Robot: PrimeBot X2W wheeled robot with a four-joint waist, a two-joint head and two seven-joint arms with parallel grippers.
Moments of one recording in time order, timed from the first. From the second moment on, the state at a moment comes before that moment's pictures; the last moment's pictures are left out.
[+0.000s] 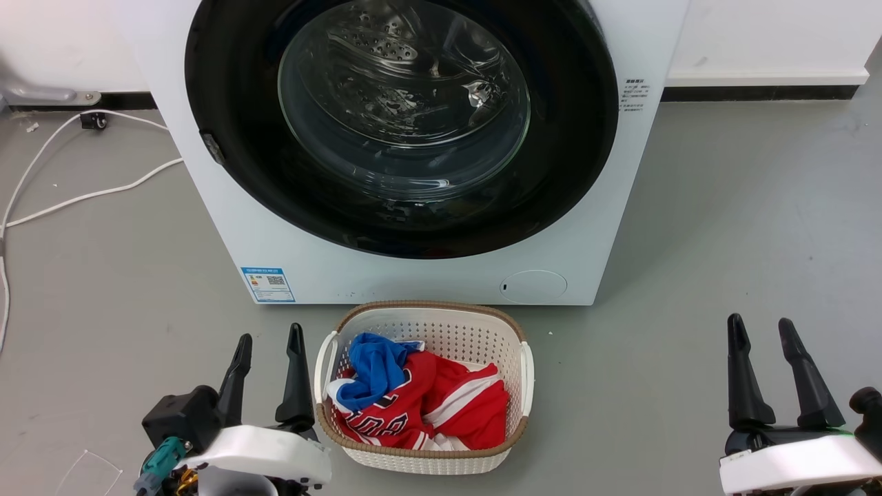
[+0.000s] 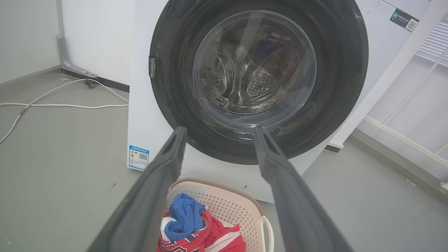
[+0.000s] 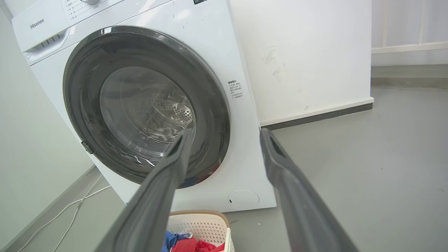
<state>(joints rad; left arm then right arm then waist) 0.00 0.07 -0.10 0.06 -0.42 0.05 -0.16 0.07 -0.05 -0.06 -0.05 0.35 0.13 -0.17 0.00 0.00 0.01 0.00</state>
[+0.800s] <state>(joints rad) 0.02 0.06 -0.11 0.06 -0.23 0.03 -0.22 0.10 -0.05 -0.06 -0.07 0.21 0.13 -0.22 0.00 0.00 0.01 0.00</state>
